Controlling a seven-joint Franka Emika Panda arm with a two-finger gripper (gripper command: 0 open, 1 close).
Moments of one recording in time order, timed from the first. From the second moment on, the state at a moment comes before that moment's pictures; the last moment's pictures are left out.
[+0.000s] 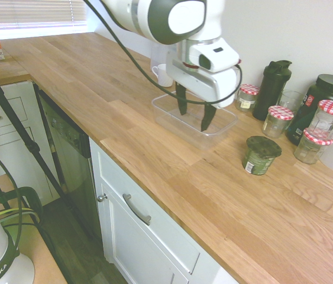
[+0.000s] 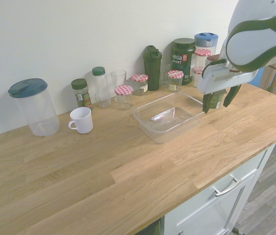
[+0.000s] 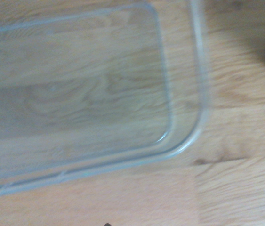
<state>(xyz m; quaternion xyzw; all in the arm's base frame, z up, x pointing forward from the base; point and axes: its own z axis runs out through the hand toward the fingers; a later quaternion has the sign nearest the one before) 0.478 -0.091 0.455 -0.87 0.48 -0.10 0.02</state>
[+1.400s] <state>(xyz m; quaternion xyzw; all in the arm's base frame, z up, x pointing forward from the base) 0.580 -0.221 0.349 -0.81 0.58 -0.14 0.03</state>
